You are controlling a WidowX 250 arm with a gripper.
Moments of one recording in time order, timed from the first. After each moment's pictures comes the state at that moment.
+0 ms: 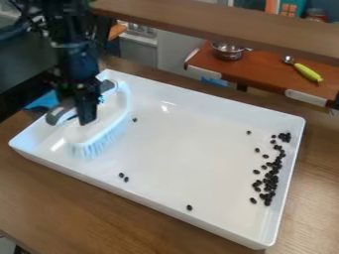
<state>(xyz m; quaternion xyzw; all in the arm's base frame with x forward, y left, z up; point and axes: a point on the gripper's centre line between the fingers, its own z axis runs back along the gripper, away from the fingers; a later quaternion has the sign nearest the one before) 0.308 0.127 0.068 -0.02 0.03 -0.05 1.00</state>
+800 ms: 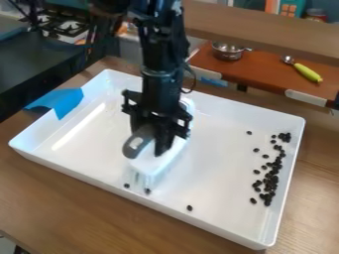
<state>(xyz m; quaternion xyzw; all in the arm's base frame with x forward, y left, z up) 0.303 -0.019 0.068 -0.01 0.04 -0.05 1.00</state>
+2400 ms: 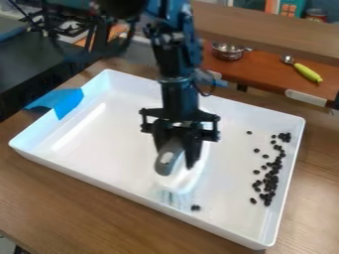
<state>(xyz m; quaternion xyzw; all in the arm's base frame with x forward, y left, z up) 0.309 -0.058 0.067 -0.10 0.04 0.04 0.99</state>
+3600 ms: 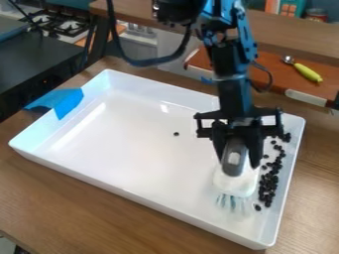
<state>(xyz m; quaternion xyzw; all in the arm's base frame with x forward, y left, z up) 0.335 -0.107 0.076 -0.17 0.08 0.09 0.98</state>
